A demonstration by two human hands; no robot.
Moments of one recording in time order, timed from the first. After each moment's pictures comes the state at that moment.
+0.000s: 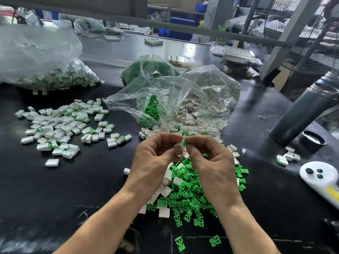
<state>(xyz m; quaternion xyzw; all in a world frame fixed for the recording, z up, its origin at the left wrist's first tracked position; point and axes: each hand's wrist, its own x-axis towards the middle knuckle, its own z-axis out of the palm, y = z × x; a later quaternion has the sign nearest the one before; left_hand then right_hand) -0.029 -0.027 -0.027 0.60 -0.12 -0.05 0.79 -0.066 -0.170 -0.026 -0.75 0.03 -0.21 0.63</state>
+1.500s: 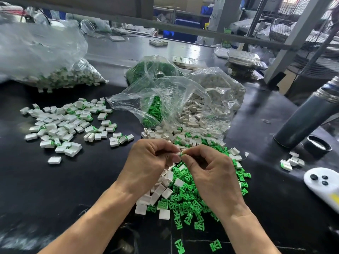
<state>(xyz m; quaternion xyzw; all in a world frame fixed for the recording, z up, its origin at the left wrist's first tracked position) -0.022 -0.009 -0.024 0.73 -0.15 -0.03 0.66 -0.075 -0.173 -0.021 -0.86 -0.01 -0.19 0.47</state>
